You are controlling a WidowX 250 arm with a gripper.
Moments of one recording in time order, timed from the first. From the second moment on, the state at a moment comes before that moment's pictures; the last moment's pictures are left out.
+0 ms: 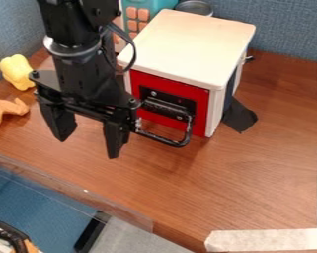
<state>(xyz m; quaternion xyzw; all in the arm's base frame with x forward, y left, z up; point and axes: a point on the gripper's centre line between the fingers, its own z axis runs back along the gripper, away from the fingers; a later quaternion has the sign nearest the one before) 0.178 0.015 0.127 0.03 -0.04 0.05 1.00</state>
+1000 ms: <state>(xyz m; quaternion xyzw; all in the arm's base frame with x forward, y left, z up) 0.215 0.001 0.087 0.01 -0.06 0.30 0.95</state>
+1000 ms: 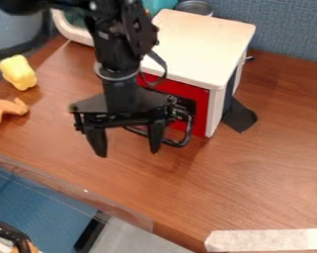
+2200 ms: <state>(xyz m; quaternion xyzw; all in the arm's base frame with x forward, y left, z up) 0.264 0.009 0.058 -0.03 -0.10 0.53 0.84</state>
